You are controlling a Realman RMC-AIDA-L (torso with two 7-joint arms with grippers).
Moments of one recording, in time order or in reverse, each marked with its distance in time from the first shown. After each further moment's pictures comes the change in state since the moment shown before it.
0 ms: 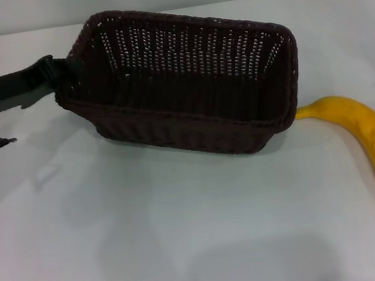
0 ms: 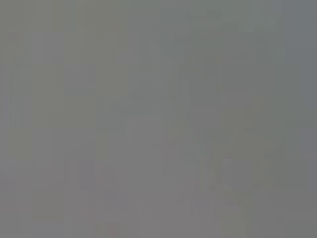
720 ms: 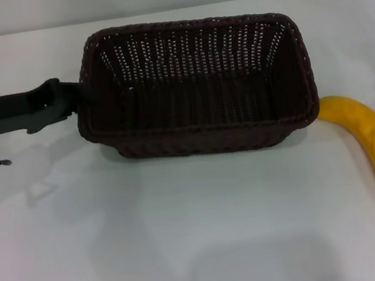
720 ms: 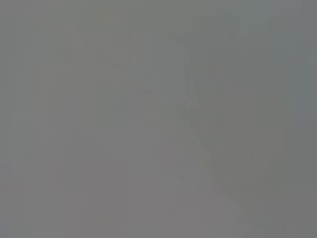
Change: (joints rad) left arm -0.020 0.042 -0.048 -0.025 0.030 0.217 -0.063; right arm -0.002 0.015 0.003 0.001 -0.004 -0.002 -0.035
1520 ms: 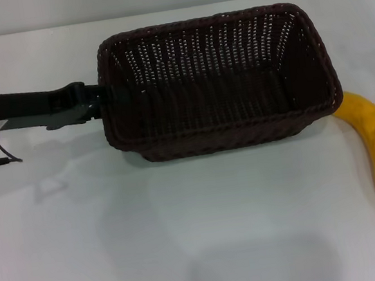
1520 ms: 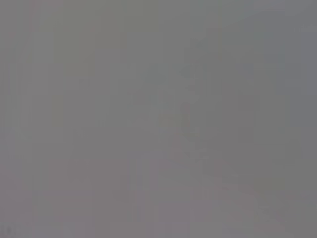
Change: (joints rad) left arm -0.101 0.032 -0.018 -0.102 0.004 0.120 0.125; right arm -0.038 0.043 -0.003 0.003 0.002 0.026 0.012
